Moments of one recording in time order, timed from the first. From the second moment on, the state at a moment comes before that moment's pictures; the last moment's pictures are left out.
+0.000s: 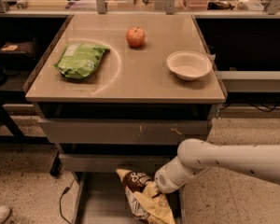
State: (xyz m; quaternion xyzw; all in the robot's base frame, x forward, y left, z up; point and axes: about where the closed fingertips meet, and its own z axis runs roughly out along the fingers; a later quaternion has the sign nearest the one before) arm 0.408 -0.035 0.480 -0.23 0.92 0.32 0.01
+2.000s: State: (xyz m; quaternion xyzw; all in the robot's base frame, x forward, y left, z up) arm 0.438 -0.020 0.330 -0.10 0.93 0.36 0.06
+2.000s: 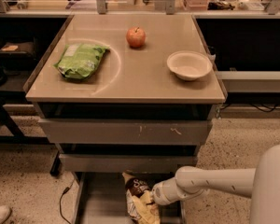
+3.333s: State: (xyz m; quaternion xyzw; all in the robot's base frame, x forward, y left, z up) arm 0.466 -0.010 0.271 -0.05 0.91 0.39 0.08
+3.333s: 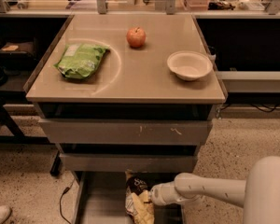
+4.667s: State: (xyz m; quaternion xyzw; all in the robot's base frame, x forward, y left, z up) arm 0.482 -0.003 0.214 0.00 0.90 0.42 0.09
